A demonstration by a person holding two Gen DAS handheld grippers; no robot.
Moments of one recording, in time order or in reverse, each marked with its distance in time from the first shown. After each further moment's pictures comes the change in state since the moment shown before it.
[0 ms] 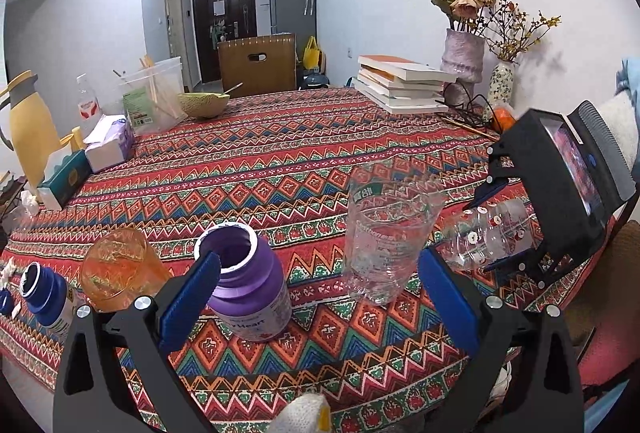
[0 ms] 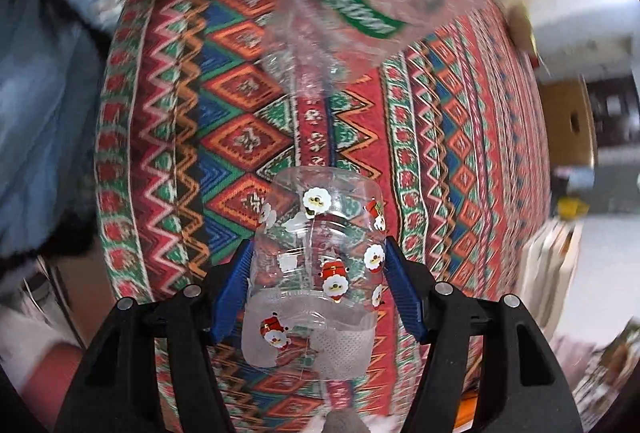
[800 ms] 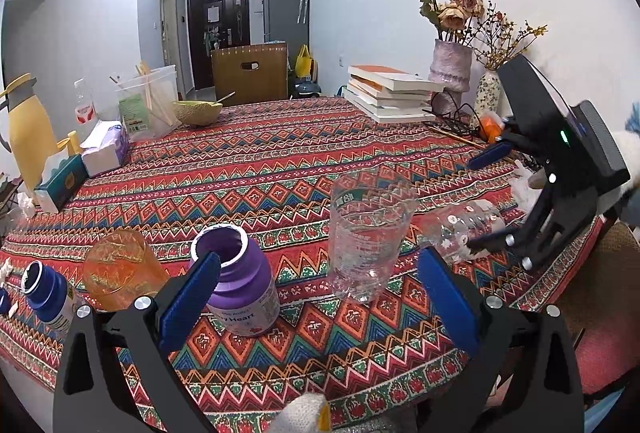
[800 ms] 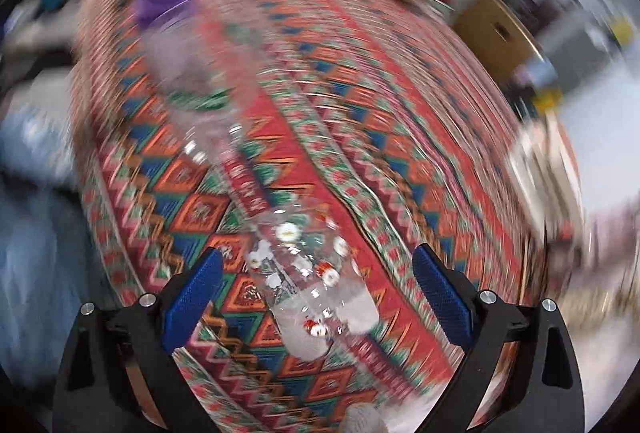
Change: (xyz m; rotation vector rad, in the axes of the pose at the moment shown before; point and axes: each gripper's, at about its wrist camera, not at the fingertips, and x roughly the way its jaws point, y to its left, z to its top) left arm -0.020 -0.004 -0.003 -0.003 -0.032 -0.040; right arm -0.031 -0.056 -0.023 0.740 -0.118 0.009
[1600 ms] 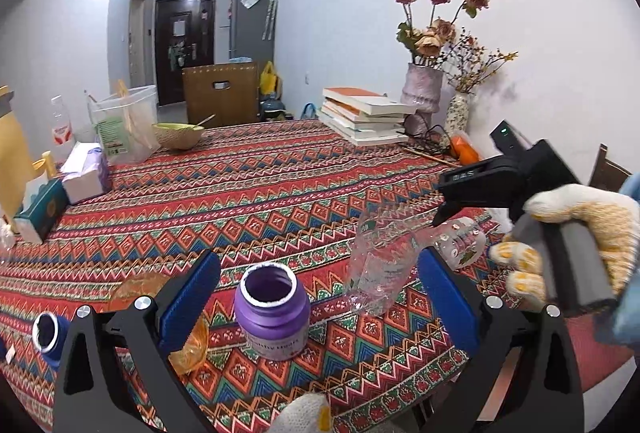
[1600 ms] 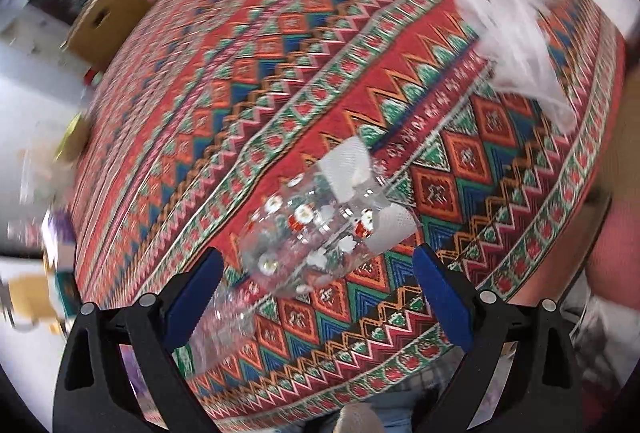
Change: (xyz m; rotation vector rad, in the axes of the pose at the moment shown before) left arm -0.017 0.056 0.021 0.038 -0.063 -0.171; right arm 0.017 -0.040 -0.042 1.663 0.192 -0.005
